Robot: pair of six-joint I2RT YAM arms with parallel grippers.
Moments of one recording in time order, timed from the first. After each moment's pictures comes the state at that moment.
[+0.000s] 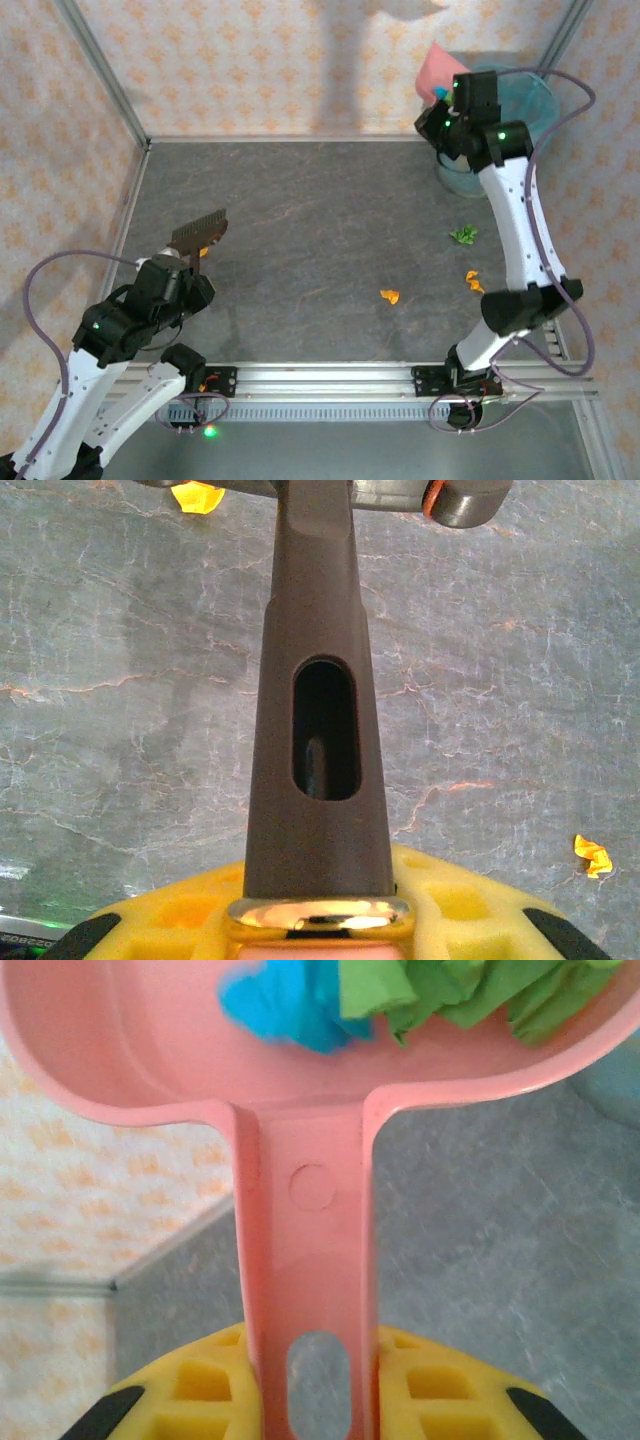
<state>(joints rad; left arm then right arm) -0.43 0.57 0.95 -1.30 -0.15 -0.93 0.18 1.68 2.11 -1.06 -0.05 0.80</state>
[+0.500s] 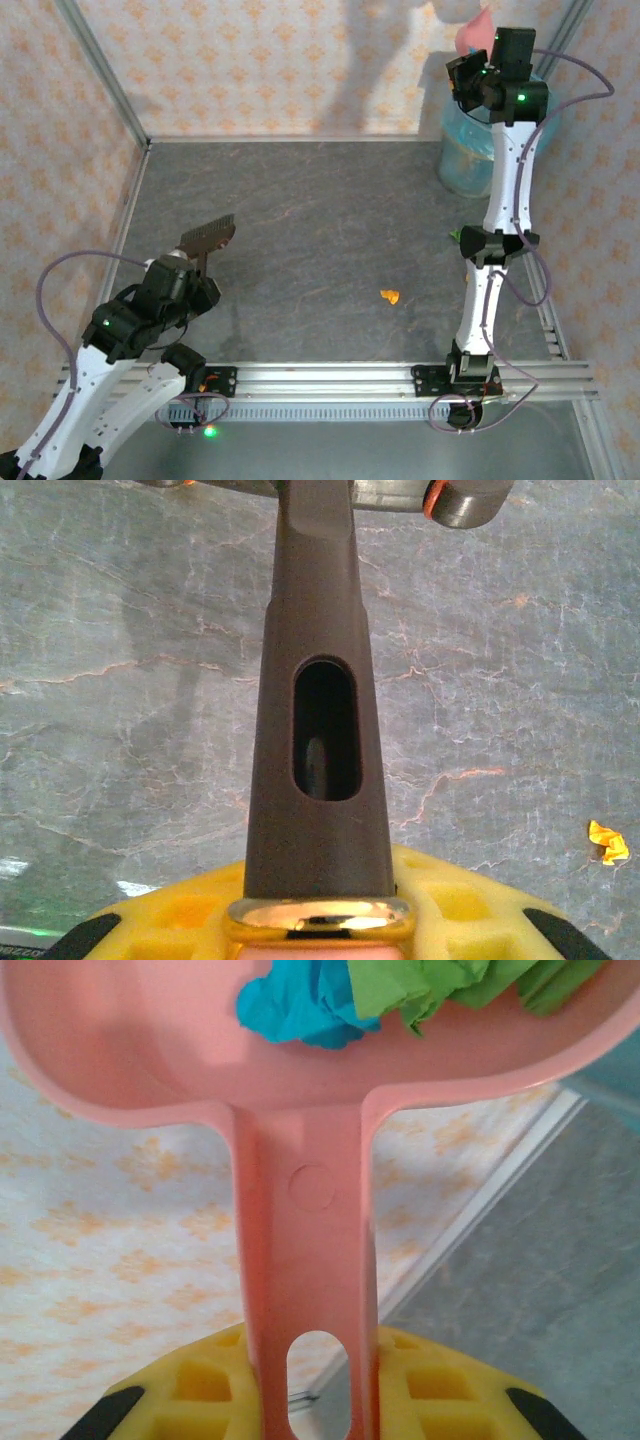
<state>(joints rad) -0.43 0.57 0.87 -1.24 -0.11 -0.91 -0.02 2.29 3.06 -1.23 -0.29 1.20</state>
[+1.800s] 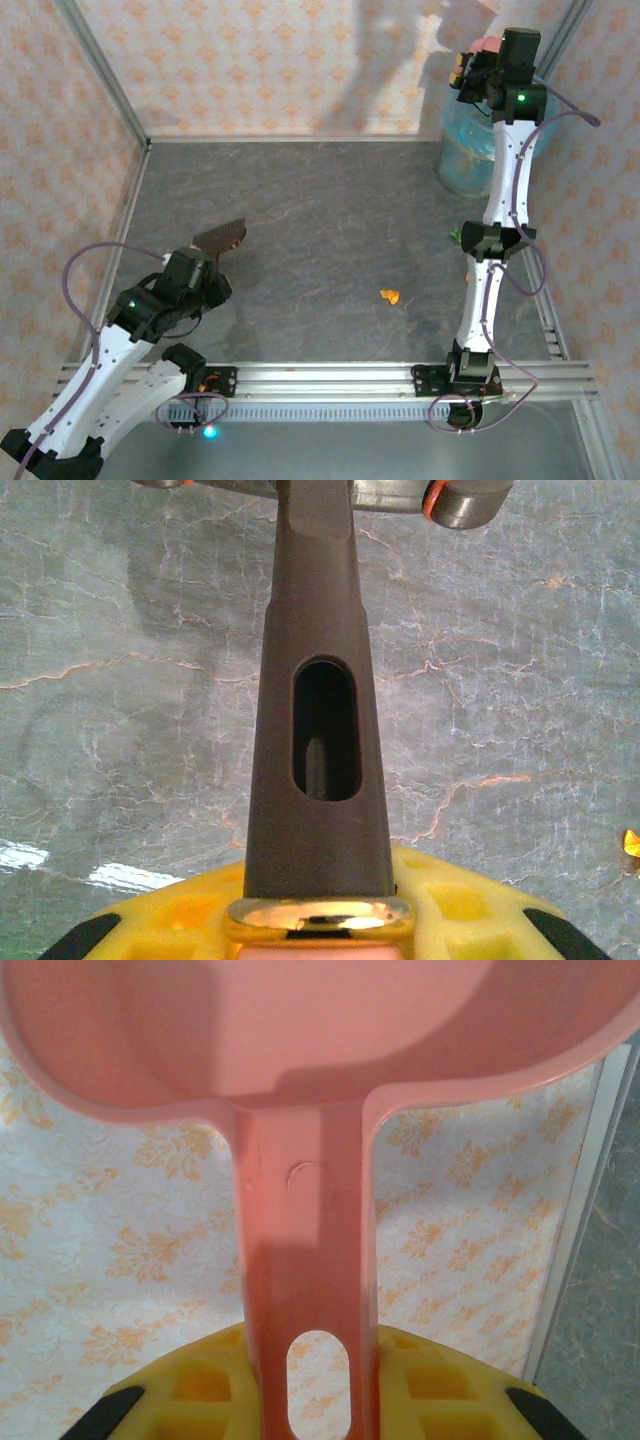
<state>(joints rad) -0.43 0.66 0.80 -1.12 -0.10 -0.91 -0.07 2.37 3.09 -1.11 -0.33 1.72</state>
